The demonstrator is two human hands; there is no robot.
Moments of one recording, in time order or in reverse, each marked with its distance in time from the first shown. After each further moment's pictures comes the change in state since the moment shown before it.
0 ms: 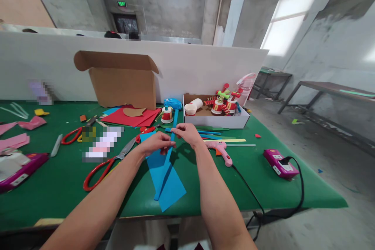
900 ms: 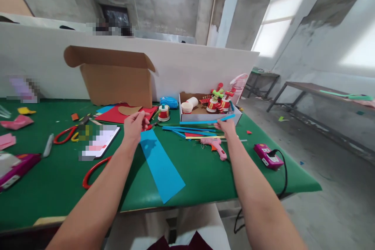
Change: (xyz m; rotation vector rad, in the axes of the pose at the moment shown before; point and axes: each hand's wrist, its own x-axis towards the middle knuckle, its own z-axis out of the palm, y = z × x) left_hand -0.005 0.011 -0.036 -0.337 0.896 0.361; right_hand -0.013 0.024 -0.141 -0.009 0.814 0.311
